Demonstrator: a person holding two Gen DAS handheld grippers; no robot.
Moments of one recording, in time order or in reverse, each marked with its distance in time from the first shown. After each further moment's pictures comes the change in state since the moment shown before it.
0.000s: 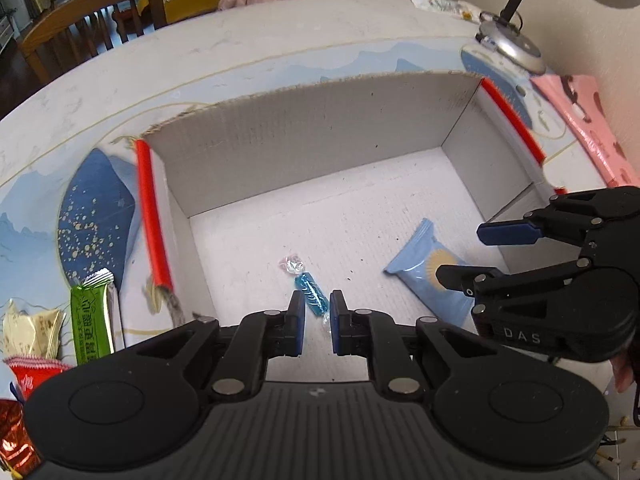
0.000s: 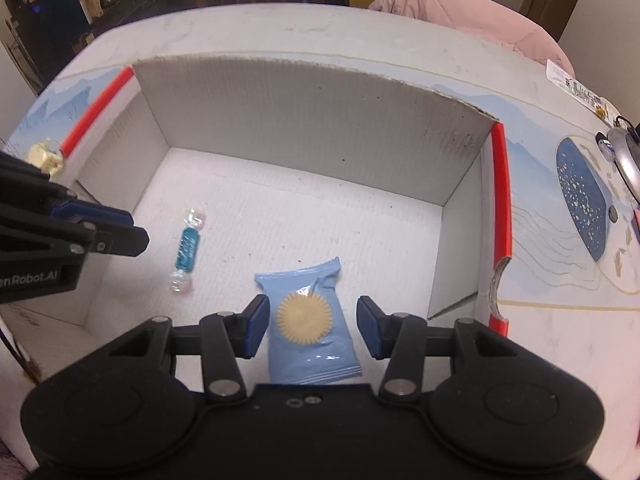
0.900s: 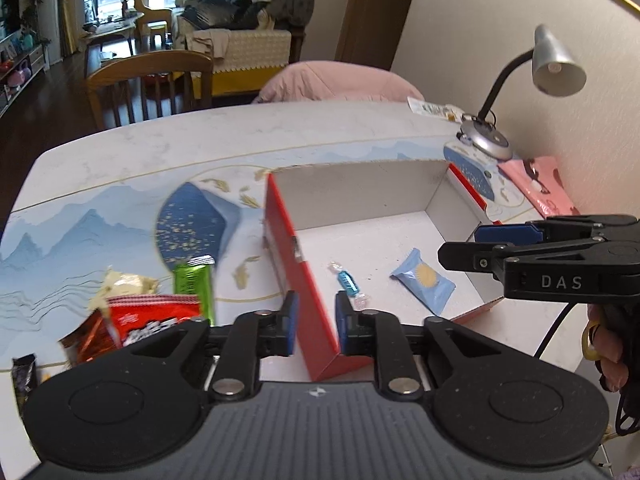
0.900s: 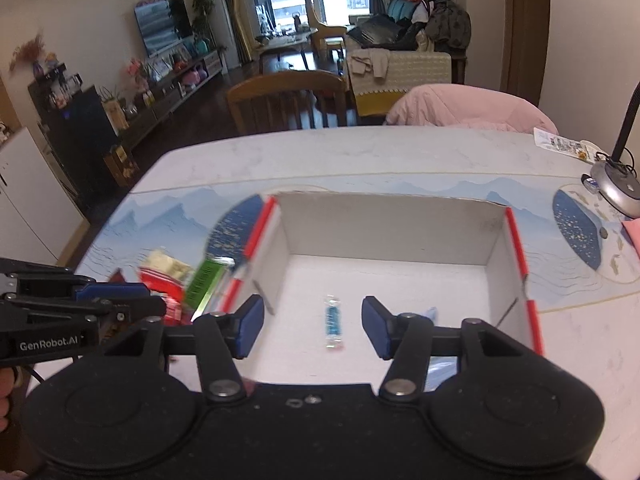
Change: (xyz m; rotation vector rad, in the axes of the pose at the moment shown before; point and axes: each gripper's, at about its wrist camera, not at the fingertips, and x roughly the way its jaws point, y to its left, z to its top) left arm -0.139 0.062 -0.096 -0.072 -0.308 -0.035; right arm -0.116 0.074 -0.015 0.129 -0.331 0.092
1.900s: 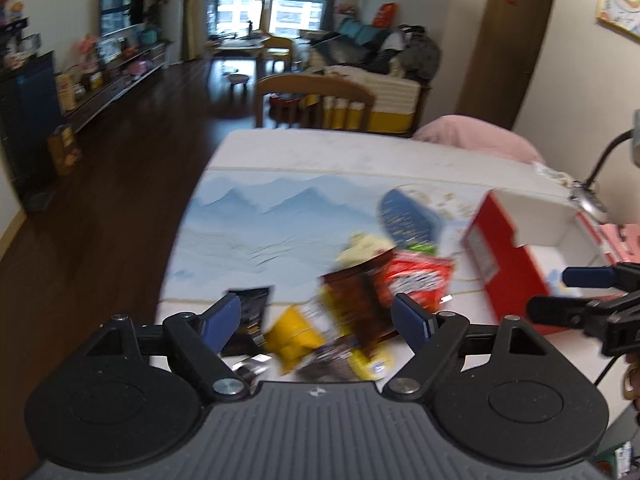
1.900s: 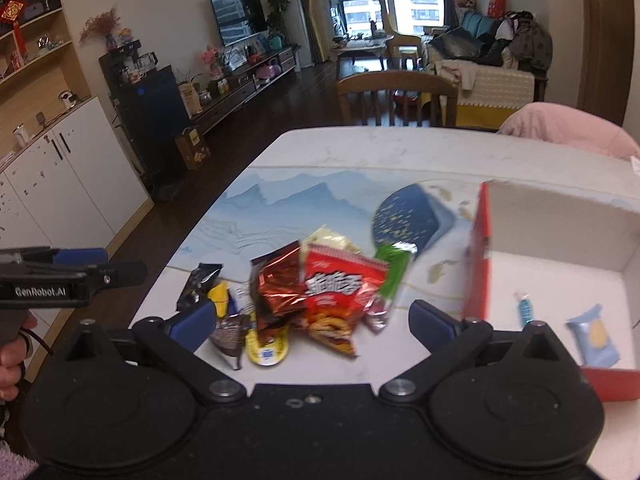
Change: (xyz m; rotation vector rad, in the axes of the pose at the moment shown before) left arm -0.114 0.187 -0.108 -0.203 -0.139 0.270; right arm 0.034 0.180 -0.036 -0.108 -0.007 0.149
